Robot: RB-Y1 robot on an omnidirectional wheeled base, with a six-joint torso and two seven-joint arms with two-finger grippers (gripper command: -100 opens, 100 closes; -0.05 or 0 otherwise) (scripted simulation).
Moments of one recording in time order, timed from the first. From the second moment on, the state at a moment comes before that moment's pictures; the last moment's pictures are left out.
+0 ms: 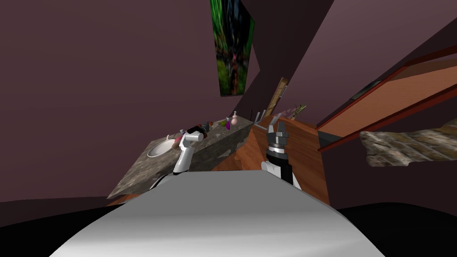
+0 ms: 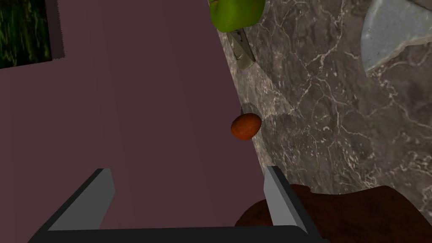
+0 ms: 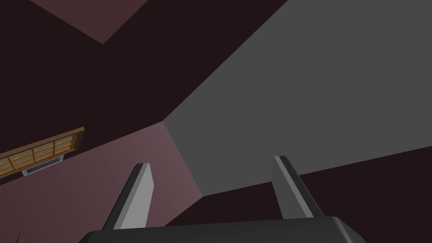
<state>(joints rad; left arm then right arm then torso) -0.29 0.24 0.06 -1.84 0.23 0.81 -0.08 0.52 -0.02 -0.07 -2.29 -0.10 -0.53 0.07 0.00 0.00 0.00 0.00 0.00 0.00</state>
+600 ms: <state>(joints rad) -0.37 0.25 0.08 -1.75 0.22 0.96 -0.10 0.52 -0.02 -0.07 -2.29 -0.10 -0.53 0.07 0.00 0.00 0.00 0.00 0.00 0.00</state>
